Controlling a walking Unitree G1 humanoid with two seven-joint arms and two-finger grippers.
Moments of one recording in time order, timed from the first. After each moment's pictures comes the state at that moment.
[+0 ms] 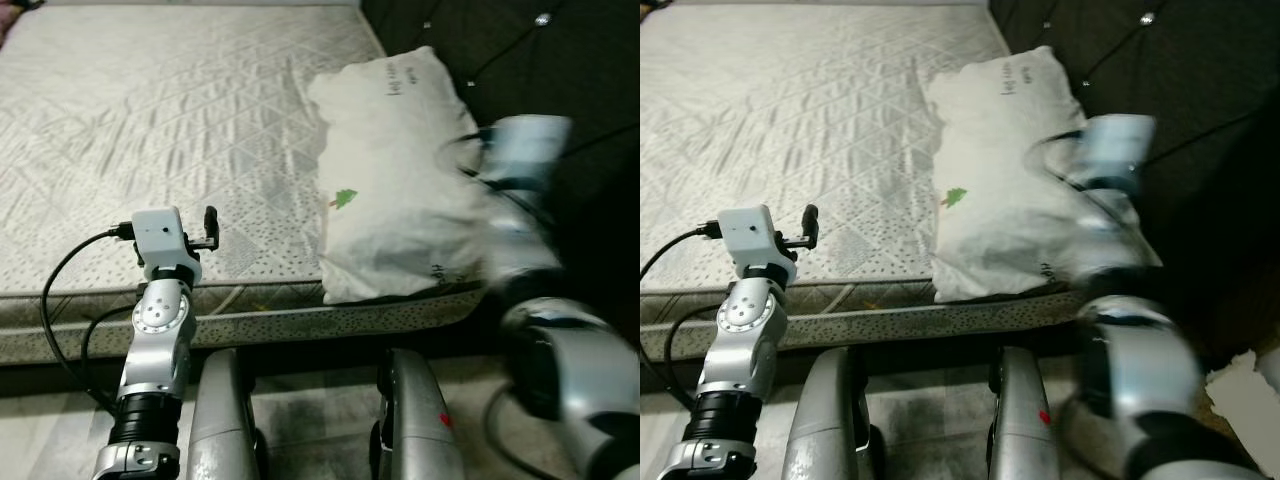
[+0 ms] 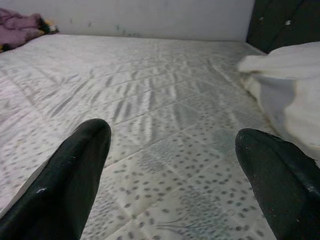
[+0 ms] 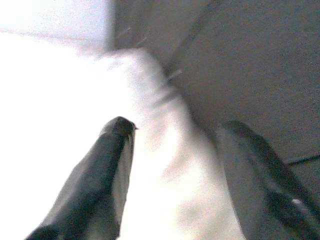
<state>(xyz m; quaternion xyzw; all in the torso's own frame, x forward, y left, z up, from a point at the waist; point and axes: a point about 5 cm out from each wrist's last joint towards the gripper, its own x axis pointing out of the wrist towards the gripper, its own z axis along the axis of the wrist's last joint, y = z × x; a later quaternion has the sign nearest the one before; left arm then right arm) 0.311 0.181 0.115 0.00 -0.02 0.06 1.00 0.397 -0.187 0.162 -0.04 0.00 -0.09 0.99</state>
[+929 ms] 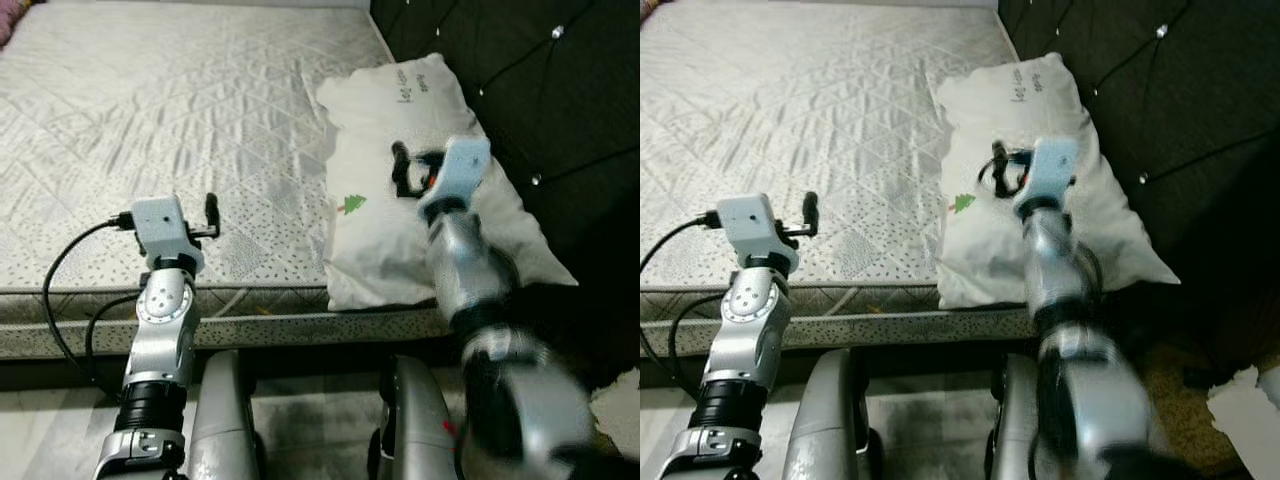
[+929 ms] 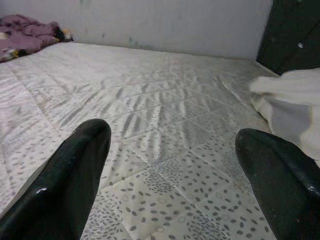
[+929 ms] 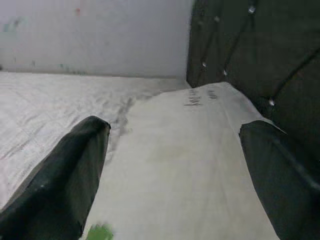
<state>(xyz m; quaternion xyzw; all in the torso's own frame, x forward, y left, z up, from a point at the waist) 0.318 0.180 0.124 -0.01 -0.04 0.08 1.00 0.367 -0.136 0.148 0.00 -0.10 0.04 0.99</state>
